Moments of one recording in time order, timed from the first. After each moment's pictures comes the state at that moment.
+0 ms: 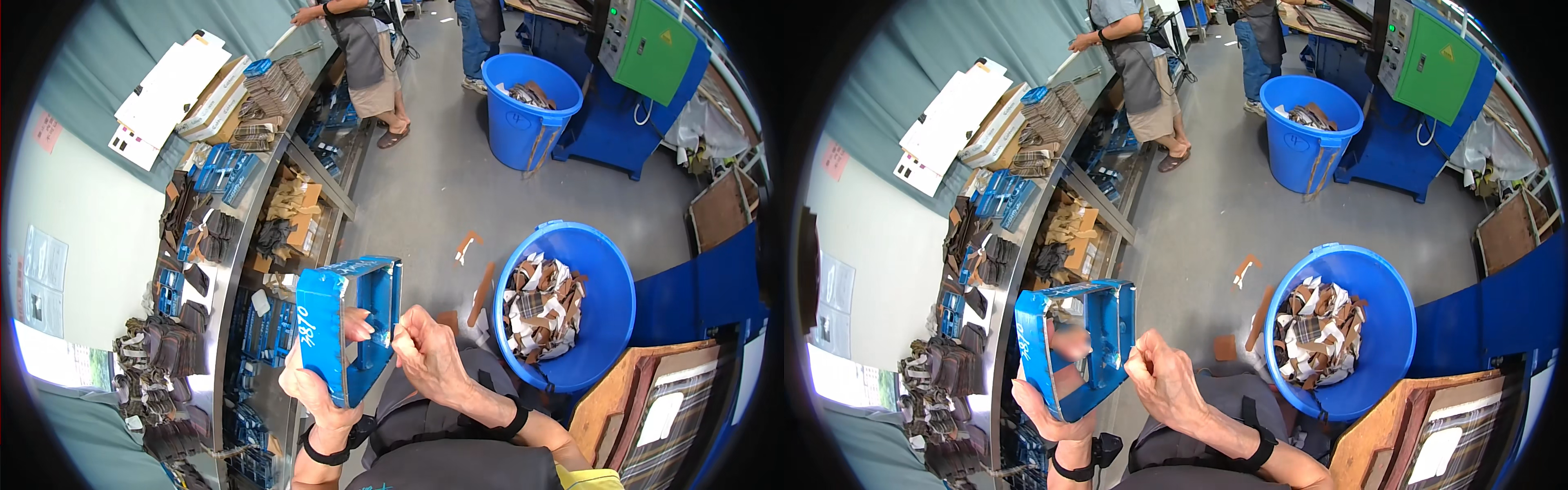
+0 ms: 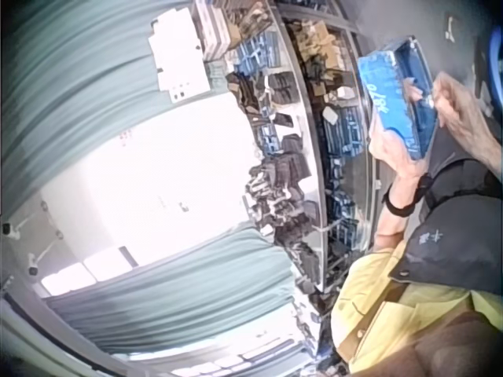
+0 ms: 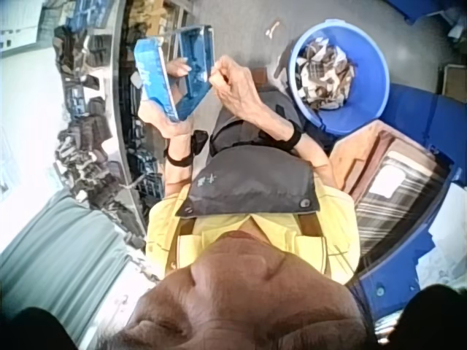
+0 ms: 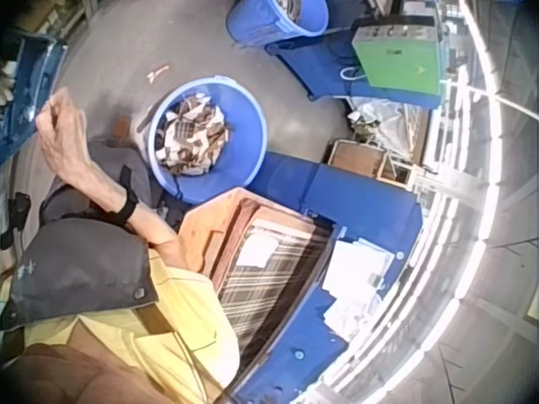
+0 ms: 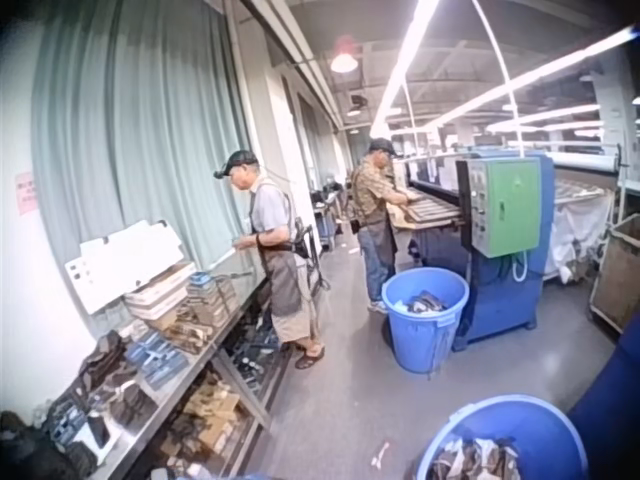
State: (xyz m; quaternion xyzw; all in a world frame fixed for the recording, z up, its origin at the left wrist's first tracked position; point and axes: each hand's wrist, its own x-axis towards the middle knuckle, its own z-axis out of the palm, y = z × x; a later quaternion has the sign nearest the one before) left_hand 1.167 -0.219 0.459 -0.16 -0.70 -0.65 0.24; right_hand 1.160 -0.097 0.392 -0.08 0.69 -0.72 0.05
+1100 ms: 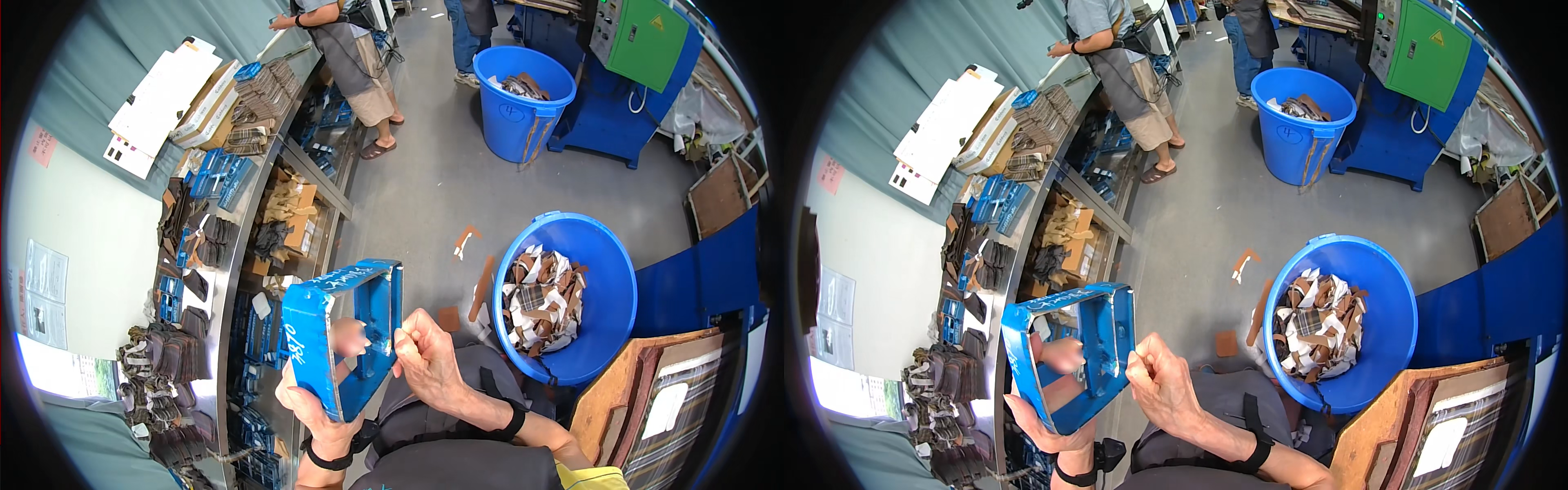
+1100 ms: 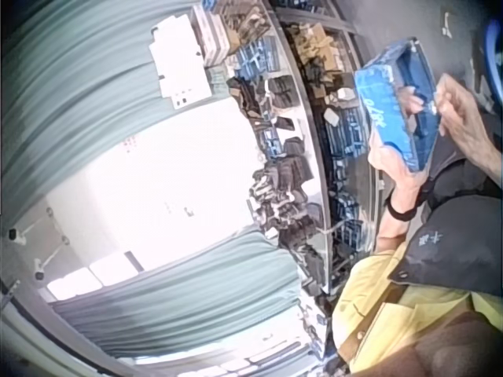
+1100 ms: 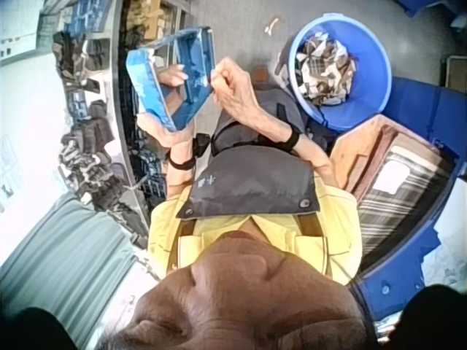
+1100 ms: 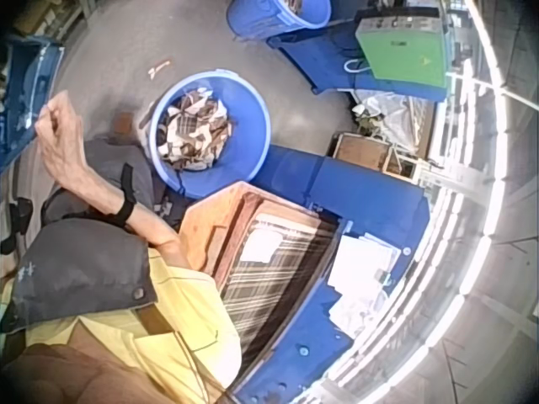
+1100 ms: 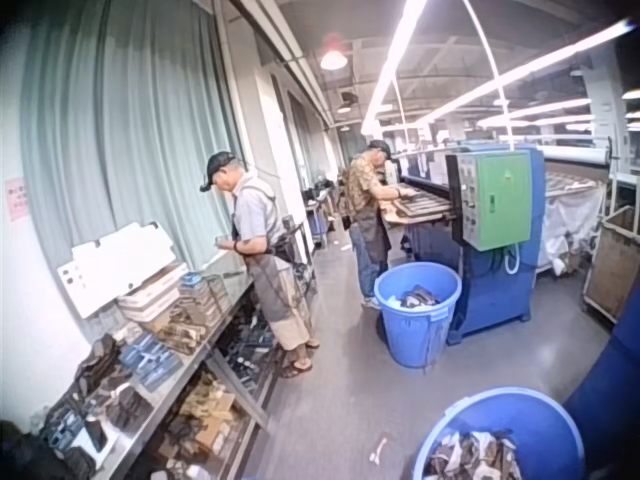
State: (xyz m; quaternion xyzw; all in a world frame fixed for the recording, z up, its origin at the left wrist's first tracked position) left_hand 1.177 -0.204 0.466 -0.10 -0.67 -0.68 0.28; right_hand 1.176 -0.102 0.382 0.00 0.56 -0.82 0.07
